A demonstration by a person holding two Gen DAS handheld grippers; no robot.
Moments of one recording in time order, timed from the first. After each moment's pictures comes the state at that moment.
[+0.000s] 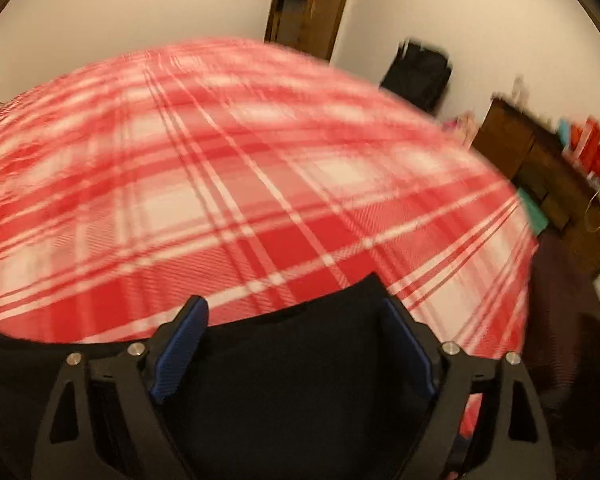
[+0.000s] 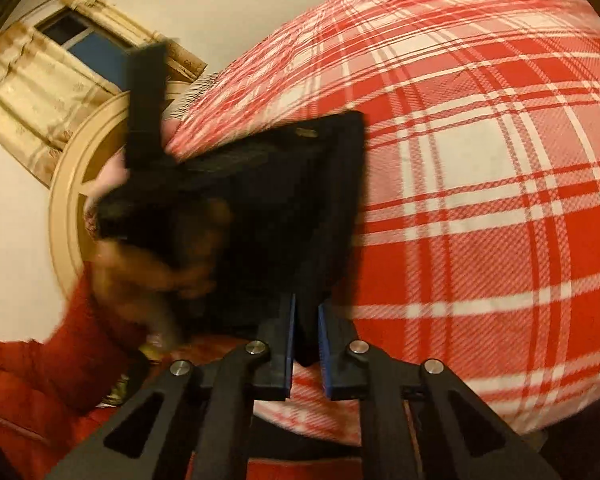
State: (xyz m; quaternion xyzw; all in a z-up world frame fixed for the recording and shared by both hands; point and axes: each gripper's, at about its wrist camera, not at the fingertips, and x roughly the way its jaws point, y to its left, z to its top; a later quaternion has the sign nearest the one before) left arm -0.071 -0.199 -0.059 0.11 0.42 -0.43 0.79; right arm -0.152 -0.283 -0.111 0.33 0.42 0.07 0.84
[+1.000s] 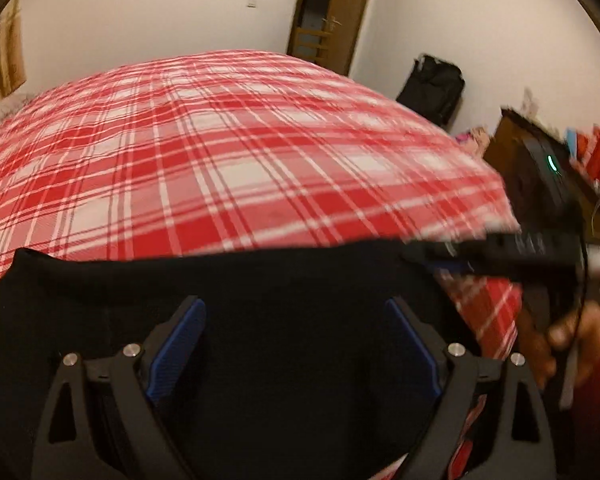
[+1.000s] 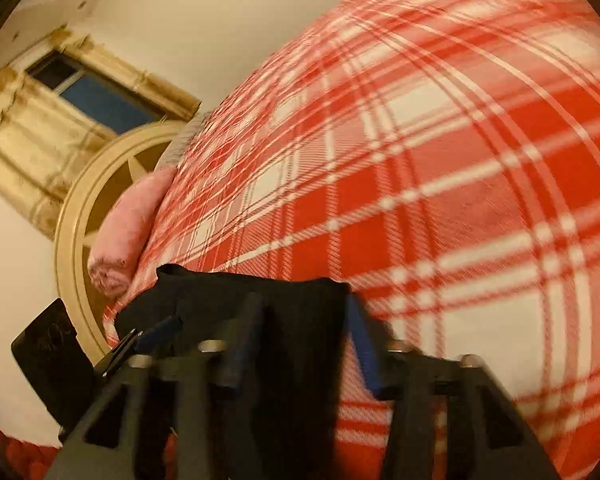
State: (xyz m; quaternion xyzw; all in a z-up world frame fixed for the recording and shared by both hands) left arm -0.097 -0.112 -0.046 0.10 0.39 -0.42 0.82; right arm -0.046 -0.334 -0.117 0.36 0.38 0.06 0.85
